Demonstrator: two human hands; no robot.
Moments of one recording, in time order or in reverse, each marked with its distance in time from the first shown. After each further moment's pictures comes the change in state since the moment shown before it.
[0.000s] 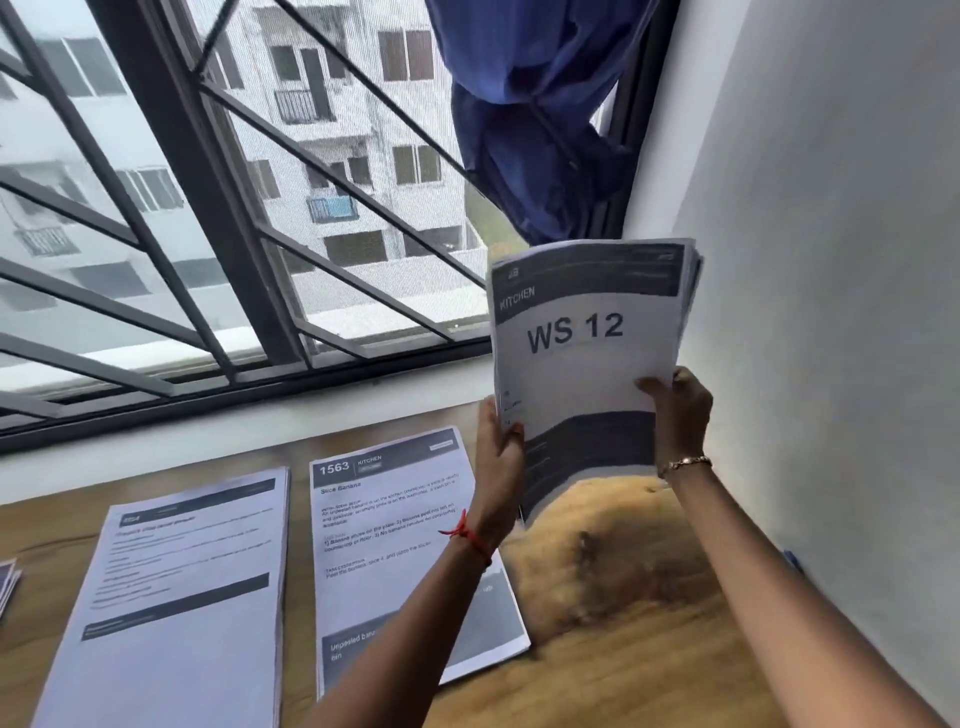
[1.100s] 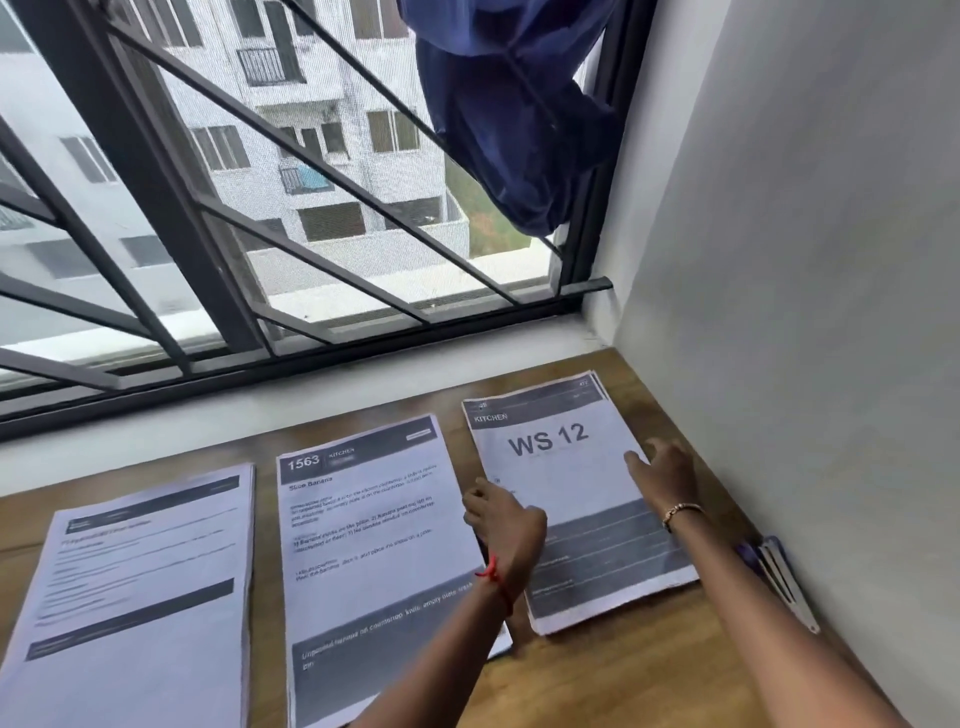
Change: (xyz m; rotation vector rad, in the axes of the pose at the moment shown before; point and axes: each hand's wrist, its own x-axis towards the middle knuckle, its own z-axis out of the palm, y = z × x) left_hand -0.027 -0.056 0.026 0.700 0.094 -0.594; right_hand -0.014 0.107 -0.030 -0.796 -0.250 0.125
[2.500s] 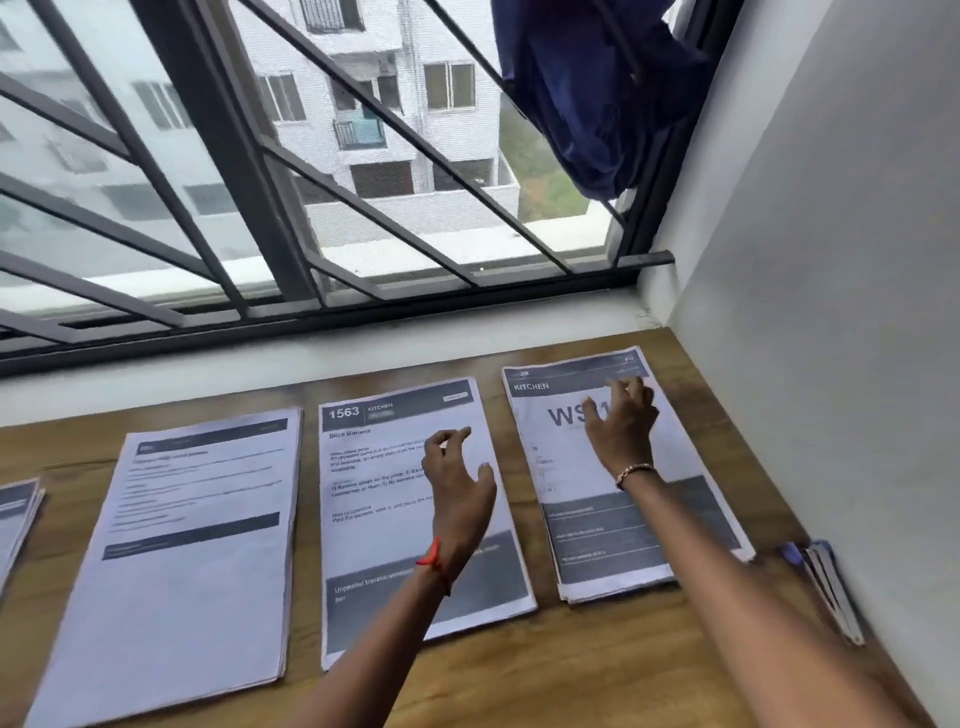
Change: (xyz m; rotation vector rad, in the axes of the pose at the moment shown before) left_hand 0.016 -0.051 -0.064 -0.110 0.292 0.363; right_hand -0.022 -0.085 0.044 0.018 -0.009 -0.299
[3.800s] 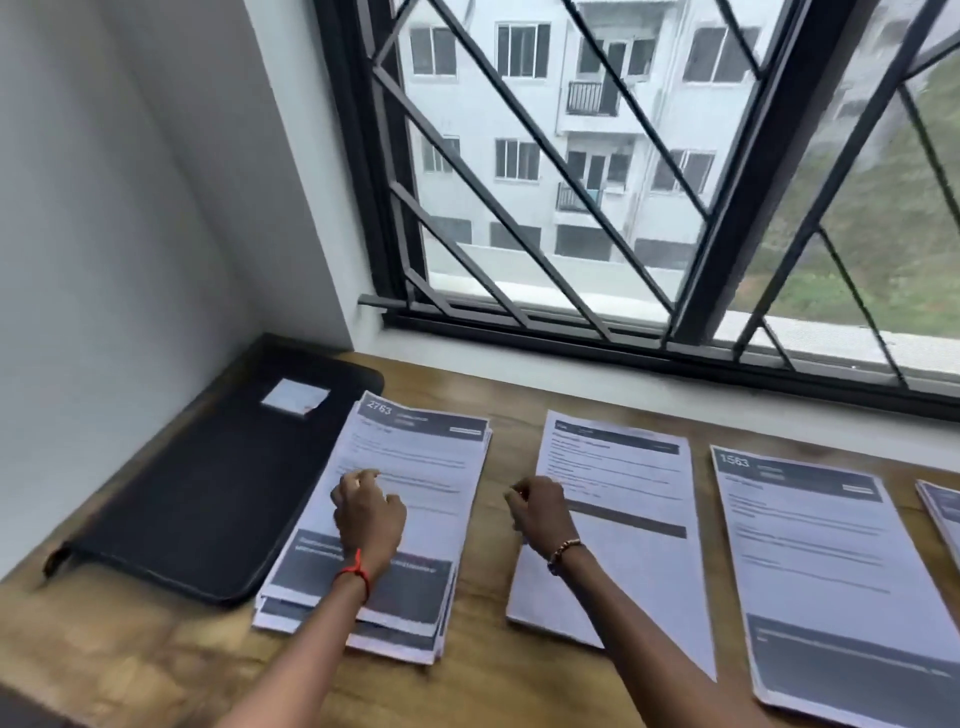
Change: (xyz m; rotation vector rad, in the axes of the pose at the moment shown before) left_hand -0.034 -0.267 -0.468 0.382 0.522 -0.413; right_hand -0.300 -0.403 0.211 0.251 -0.779 -0.294
